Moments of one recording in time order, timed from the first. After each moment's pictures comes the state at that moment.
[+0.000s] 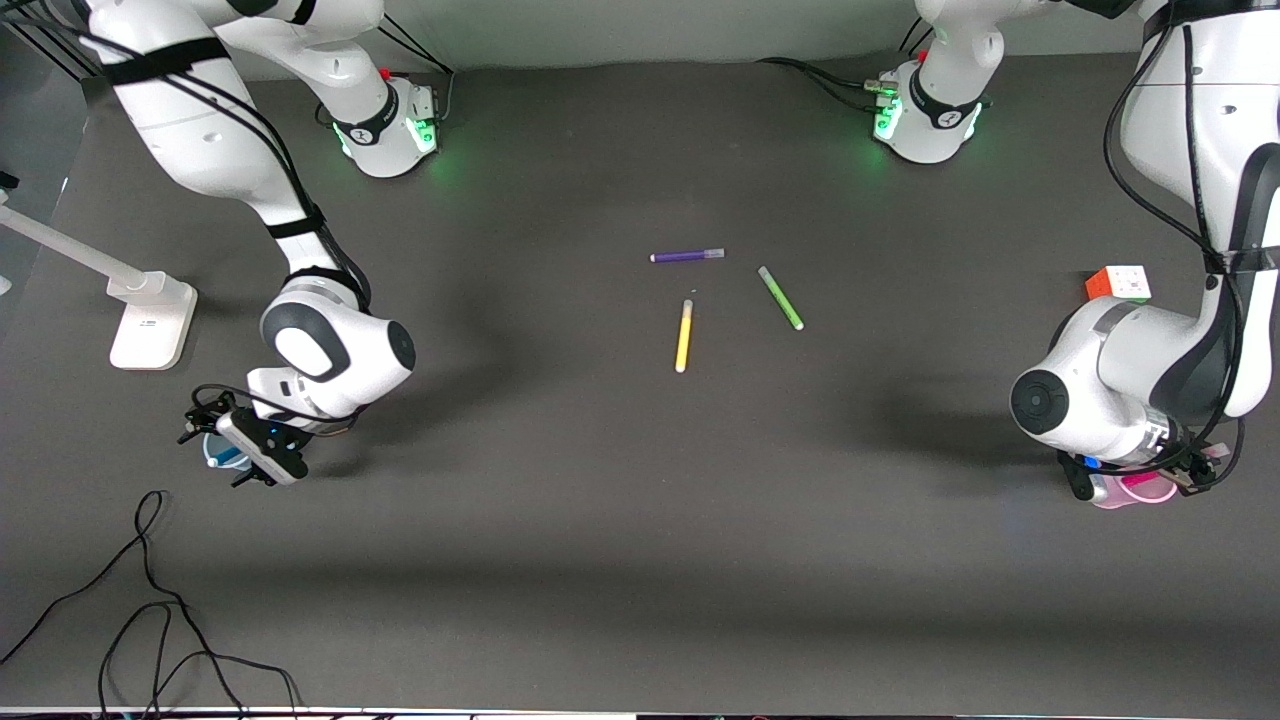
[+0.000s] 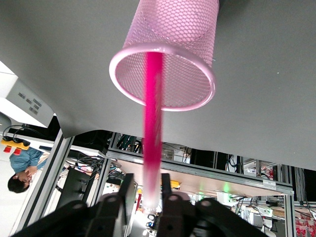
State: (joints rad) left arm 0.11 0.56 -0.14 -1.74 1.26 1.93 0.67; right arm 0.14 0.50 0.04 -1.94 -1.48 1.93 1.51
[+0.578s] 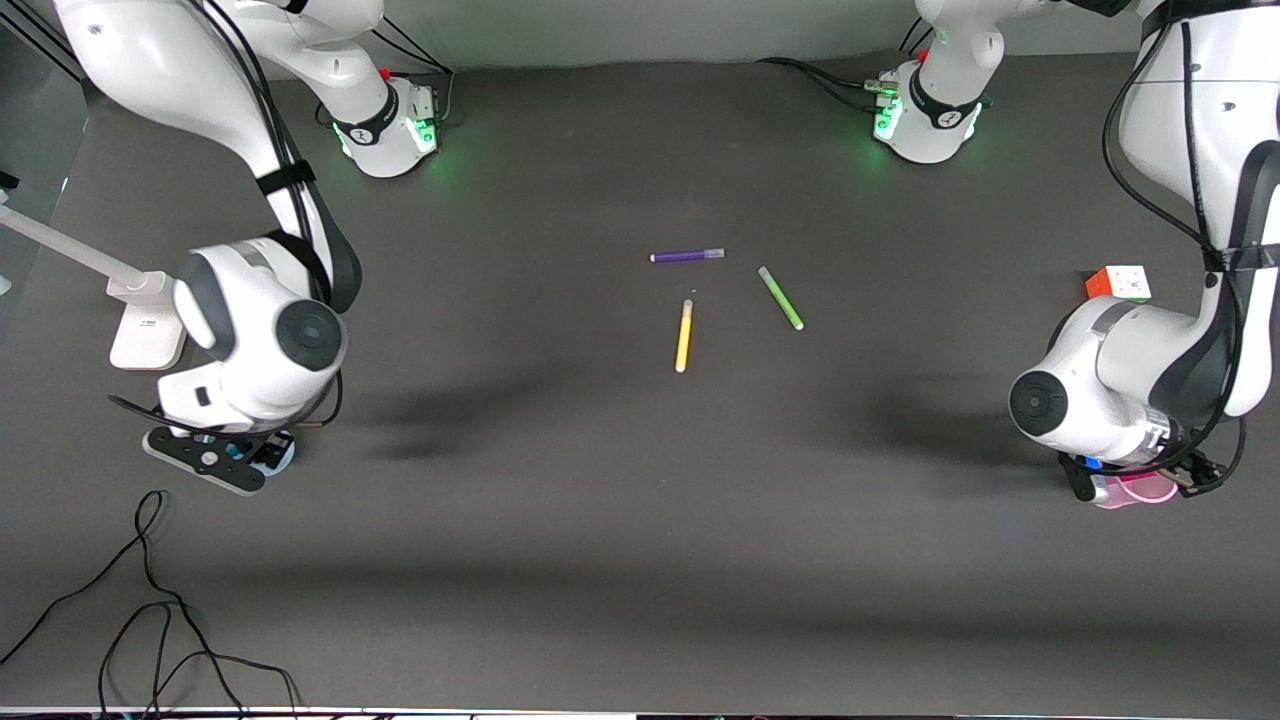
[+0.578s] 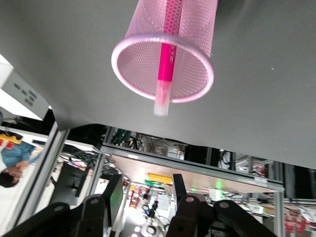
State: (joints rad) left arm 0.11 0.55 -0.15 -1.71 1.20 1.85 0.67; right arm 0.15 0.33 0.05 -1.77 -0.82 1.95 0.89
